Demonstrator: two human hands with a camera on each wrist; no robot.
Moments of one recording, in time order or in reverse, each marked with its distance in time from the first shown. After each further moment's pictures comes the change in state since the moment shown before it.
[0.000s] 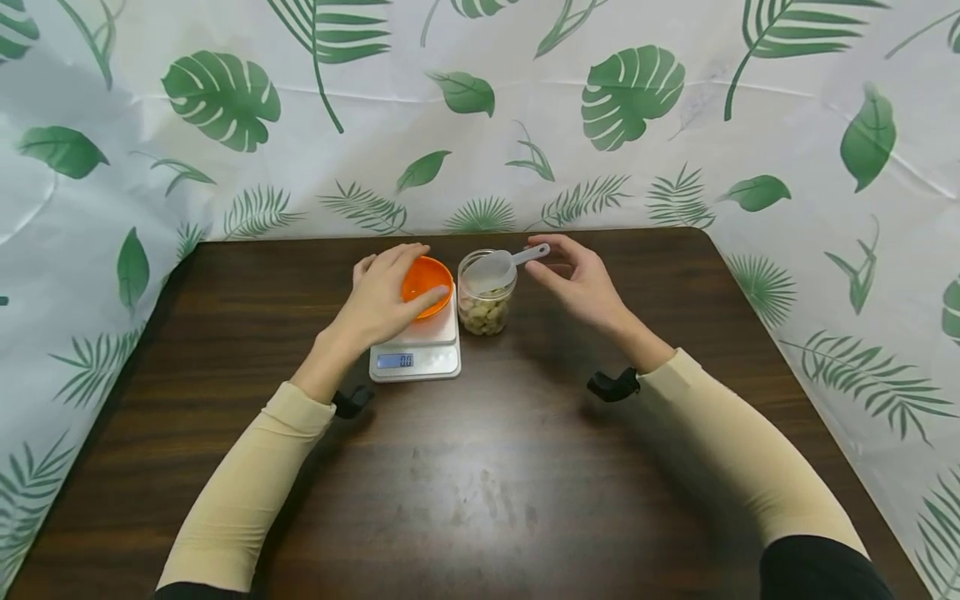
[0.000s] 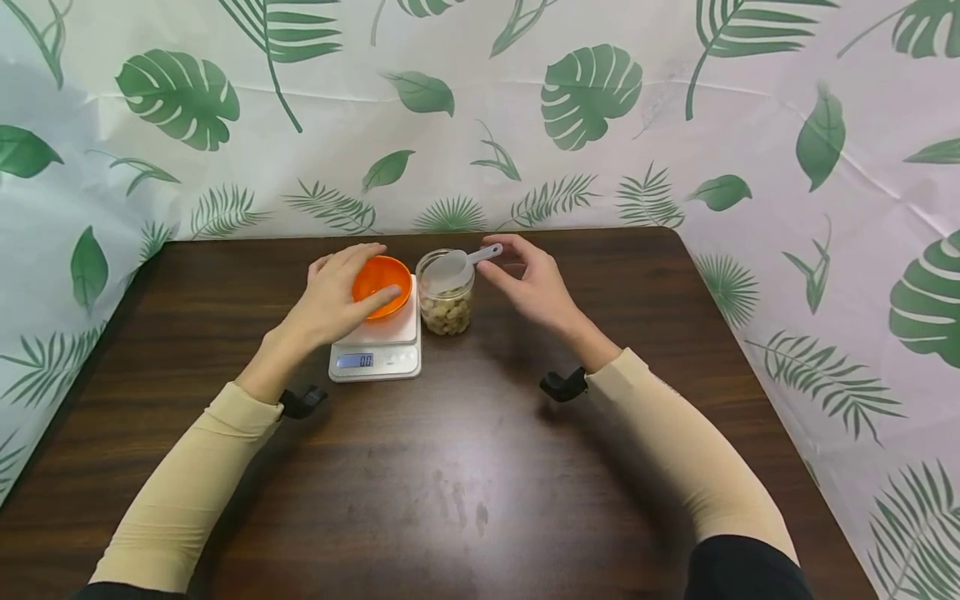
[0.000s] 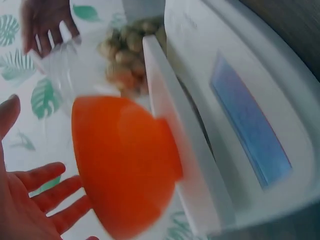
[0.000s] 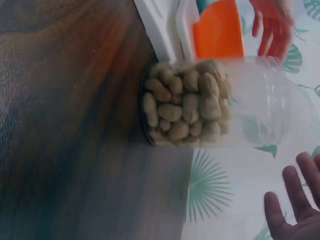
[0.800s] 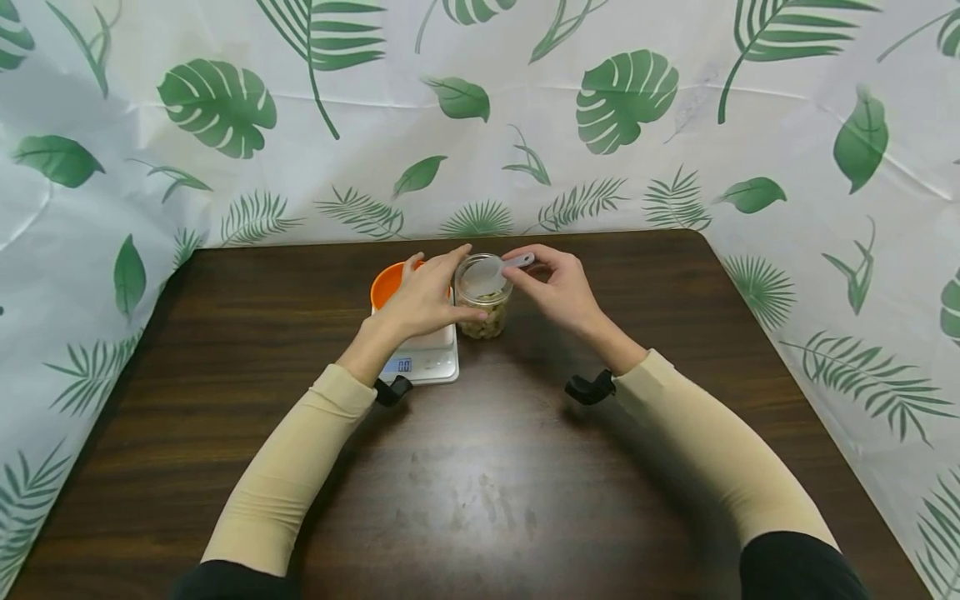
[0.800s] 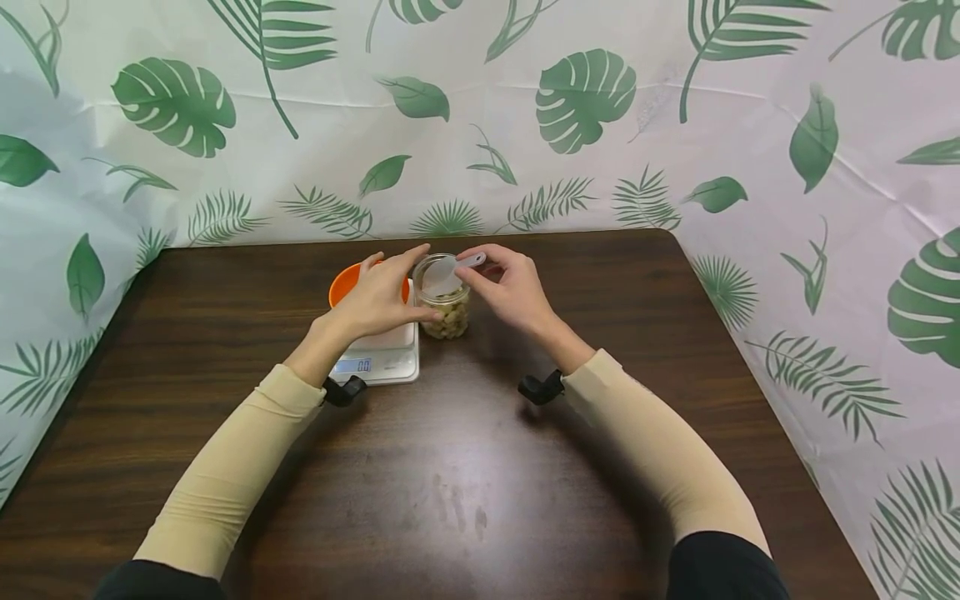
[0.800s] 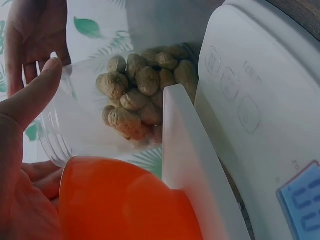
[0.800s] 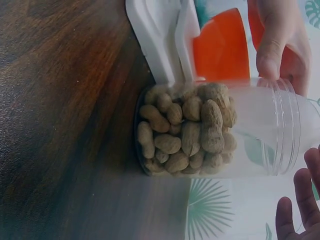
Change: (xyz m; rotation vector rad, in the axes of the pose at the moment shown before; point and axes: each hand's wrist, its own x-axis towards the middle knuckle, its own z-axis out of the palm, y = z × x) left_hand 0.042 0.028 0.031 0.010 -0.179 0.063; right_hand -0.002 -0.036 0.024 -0.041 0.048 -0.123
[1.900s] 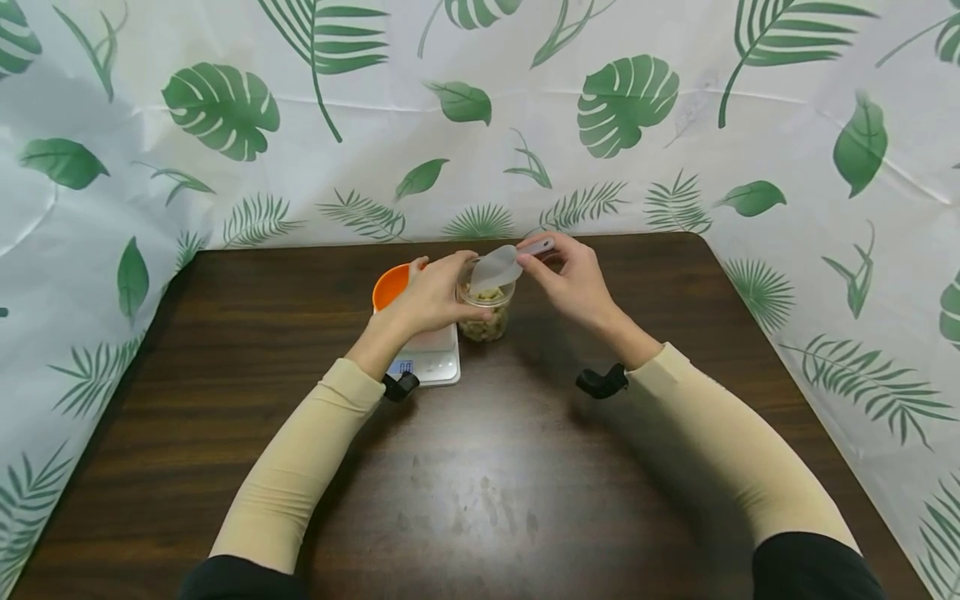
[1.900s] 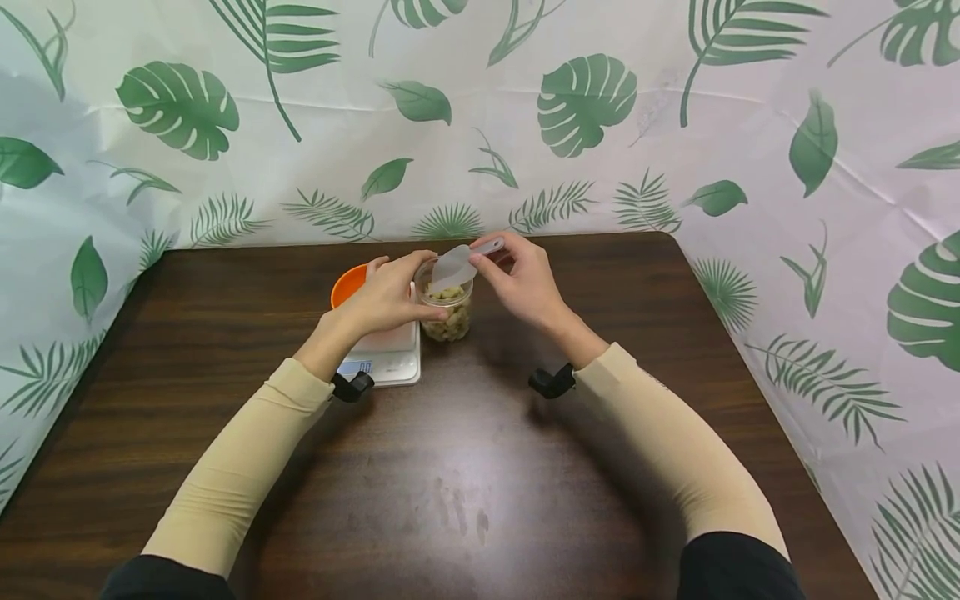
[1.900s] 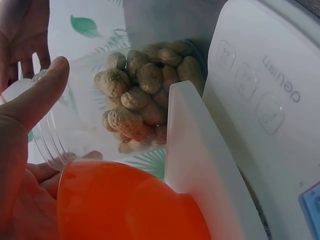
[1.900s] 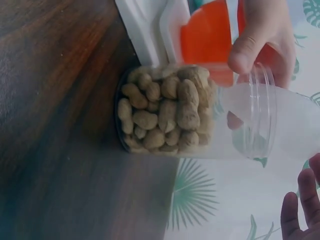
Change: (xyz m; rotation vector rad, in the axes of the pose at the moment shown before) left_hand 0.011 0.002 0.003 -0.018 -0.042 -0.039; right_hand 0.006 -0.008 -0.012 -0.083 0.046 -0.070
